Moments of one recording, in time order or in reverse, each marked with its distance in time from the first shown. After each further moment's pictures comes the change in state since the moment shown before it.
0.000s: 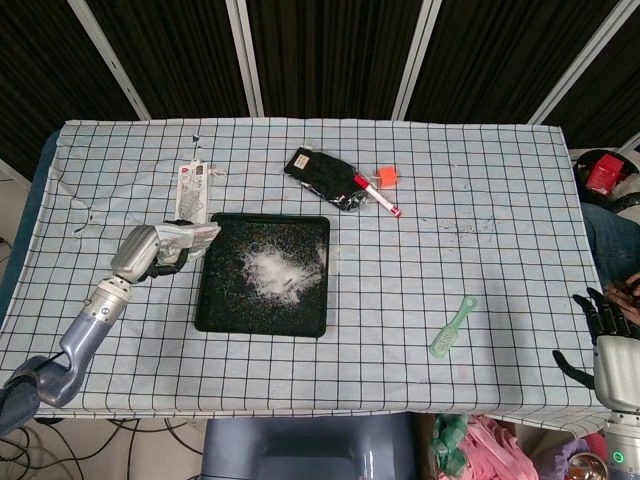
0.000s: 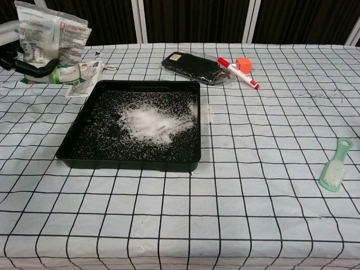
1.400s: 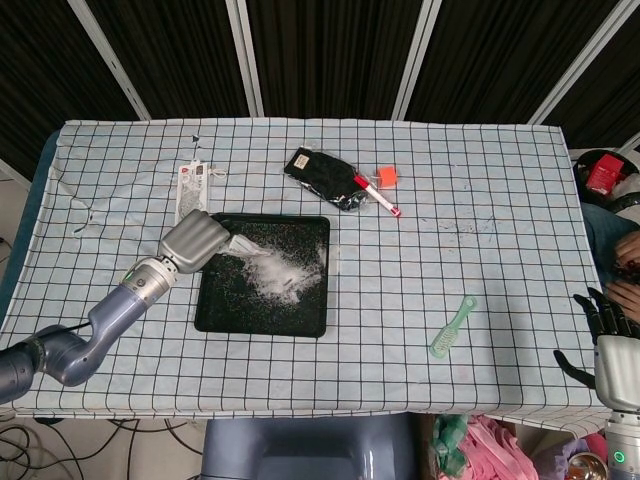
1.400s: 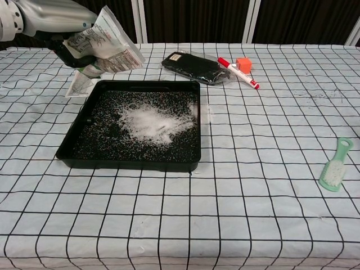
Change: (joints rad) left arm -0.254 0.284 -0.048 -0.515 -0.296 -0.389 1.030; right arm -0.001 0.000 0.005 0.007 -0.003 -0.006 -0.001
